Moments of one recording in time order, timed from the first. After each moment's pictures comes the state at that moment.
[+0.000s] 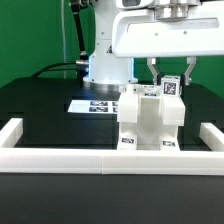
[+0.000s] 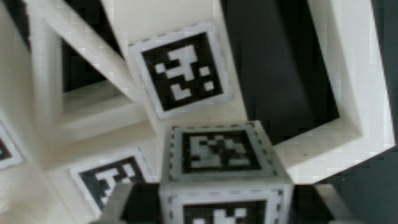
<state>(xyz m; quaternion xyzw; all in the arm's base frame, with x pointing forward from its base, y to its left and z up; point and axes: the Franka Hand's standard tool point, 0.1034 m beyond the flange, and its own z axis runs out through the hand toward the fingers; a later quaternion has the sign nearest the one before) 0.577 0.062 0.116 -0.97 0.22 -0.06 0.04</state>
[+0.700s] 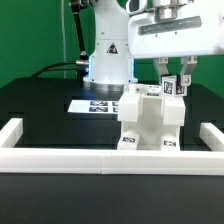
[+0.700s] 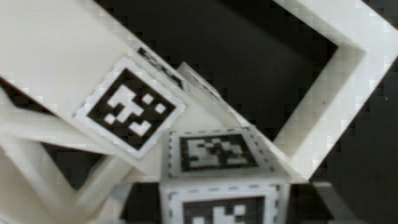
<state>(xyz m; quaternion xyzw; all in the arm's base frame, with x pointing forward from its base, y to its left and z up) 0.576 0.066 0.116 -0.86 0.50 -0.04 0.07</state>
